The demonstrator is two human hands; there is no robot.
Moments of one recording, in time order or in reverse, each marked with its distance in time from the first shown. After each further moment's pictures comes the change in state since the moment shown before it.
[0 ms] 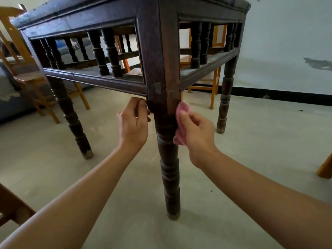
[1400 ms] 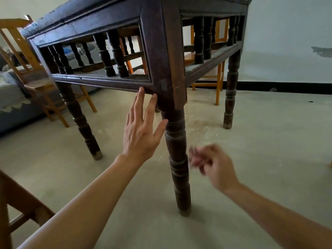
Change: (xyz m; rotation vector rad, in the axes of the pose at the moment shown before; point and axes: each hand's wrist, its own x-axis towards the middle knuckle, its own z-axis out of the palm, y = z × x) left_hand -0.019 -0.022 -0.018 0.595 -0.196 0.441; right_hand -0.016 0.116 -0.077 -0.834 -0.160 -0.650
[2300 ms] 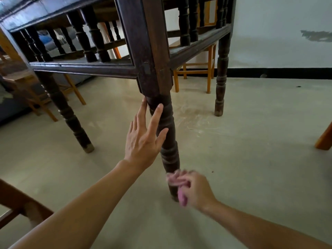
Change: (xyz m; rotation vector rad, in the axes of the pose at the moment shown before) left_hand -0.044 0.023 0.022 -0.050 -0.130 0.061; right_hand -0.064 -0.032 0.038 0.250 -0.420 0.617
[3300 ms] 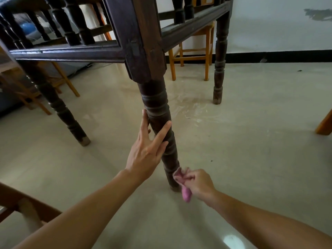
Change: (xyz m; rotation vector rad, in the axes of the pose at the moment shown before) left_hand -0.046 -0.004 0.036 -0.069 -0.193 0.034; right_hand 0.014 0.033 0.009 0.129 -0.105 0.402
